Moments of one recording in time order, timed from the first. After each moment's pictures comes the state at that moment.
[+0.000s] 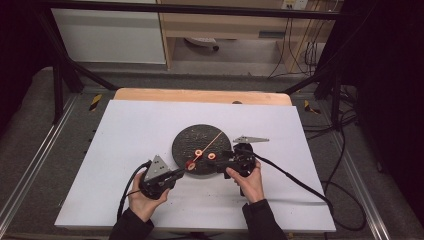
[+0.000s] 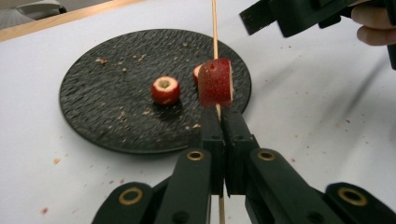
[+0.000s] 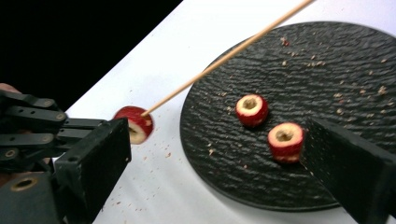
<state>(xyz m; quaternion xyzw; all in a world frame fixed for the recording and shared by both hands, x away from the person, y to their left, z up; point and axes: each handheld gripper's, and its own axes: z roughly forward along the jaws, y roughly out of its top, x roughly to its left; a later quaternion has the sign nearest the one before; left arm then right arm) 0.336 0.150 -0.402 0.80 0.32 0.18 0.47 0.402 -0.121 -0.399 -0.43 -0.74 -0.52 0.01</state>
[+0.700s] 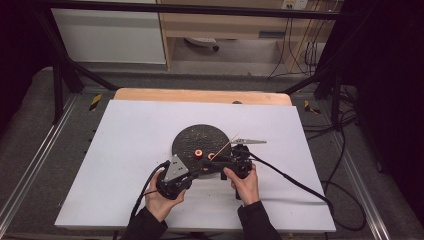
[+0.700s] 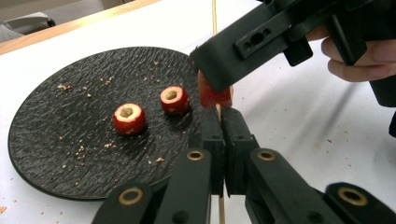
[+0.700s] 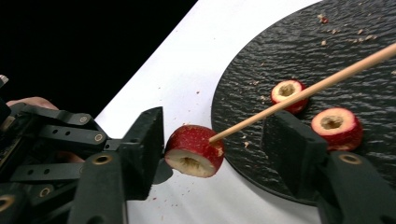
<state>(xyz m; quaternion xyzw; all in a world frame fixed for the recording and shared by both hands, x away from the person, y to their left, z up) 0.335 0.112 -0.400 0.81 0.30 0.18 0.47 0.399 -0.114 -0.406 -0.44 -0.71 -0.54 0.08</state>
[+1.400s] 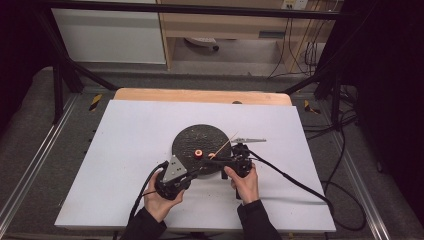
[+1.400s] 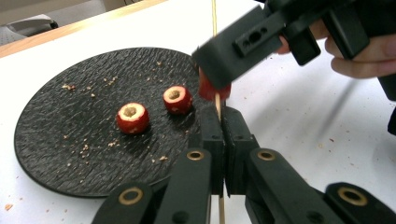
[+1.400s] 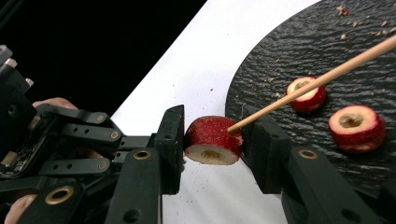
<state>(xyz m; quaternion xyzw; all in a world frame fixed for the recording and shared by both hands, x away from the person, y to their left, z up) 0.333 0.118 -0.401 0.81 0.30 0.18 0.47 0.402 -0.115 -0.403 -0.43 -0.71 -0.54 0.11</state>
